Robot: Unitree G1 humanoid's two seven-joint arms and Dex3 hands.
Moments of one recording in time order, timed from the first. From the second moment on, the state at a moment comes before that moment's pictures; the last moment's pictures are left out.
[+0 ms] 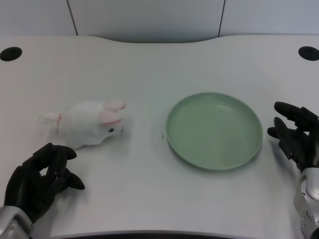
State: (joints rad) left arm -0.12 0.12 0.28 0.40 -0.36 0.11 -0.38; right arm -0.56 -0.05 -0.18 1.18 0.01 -0.56 -0.23
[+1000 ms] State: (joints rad) left arm -0.15 0.36 0.08 0.16 0.19 -0.46 -0.32; right arm -0.56 -0.05 -0.18 1.18 -0.02 -0.56 -0.25
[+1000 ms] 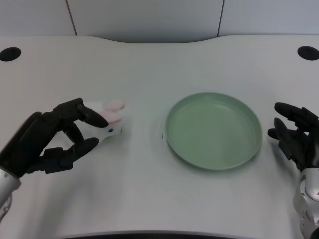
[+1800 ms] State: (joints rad) left arm -0.54 0.60 -0.15 0.28 0.64 -0.36 -0.30; right arm -0.56 -0.04 -0.19 1.18 -0.01 -0.55 -0.24
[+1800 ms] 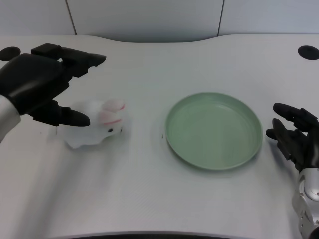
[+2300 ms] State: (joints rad) left arm -0.85 0.48 -0.38 0.84 0.68 -0.26 -0.35; right arm -0.55 -0.04 -0.19 1.18 -0.01 -0.55 -0.24
